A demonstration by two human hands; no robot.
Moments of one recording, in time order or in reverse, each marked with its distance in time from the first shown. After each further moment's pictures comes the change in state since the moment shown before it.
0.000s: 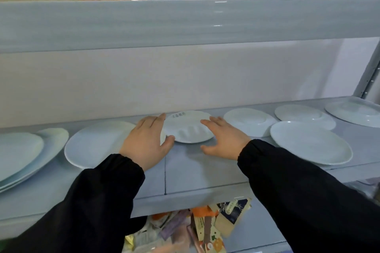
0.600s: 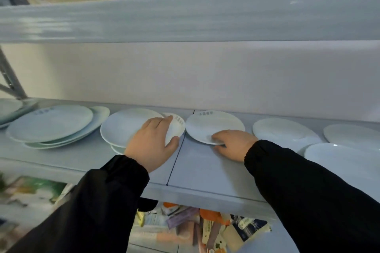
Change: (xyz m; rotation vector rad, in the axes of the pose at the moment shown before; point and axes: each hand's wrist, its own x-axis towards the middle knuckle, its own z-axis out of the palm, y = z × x) left_hand -0.037 0.028 -0.007 0.109 0.050 -0.257; right_hand 0.047 0.020 0.009 -0.181 -0.205 -0.266
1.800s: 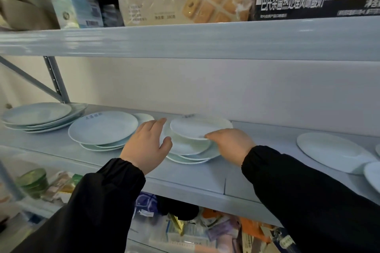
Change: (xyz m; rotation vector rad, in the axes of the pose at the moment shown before) left_hand -0.032 -0.127 -0.060 -0.006 0.095 -0.093; right_hand 0.054 -0.134 -0.006 -0.130 0.268 -0.249
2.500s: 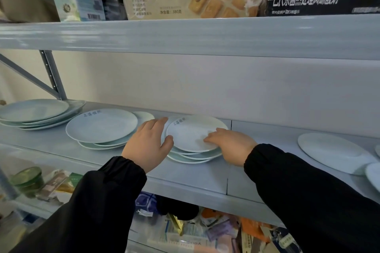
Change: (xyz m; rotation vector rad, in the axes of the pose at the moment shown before) left_hand 0.004 -0.008 0.005 -0.025 0.010 0.000; right_hand 0.000 -0.007 -0.008 0.055 -0.194 -0.018
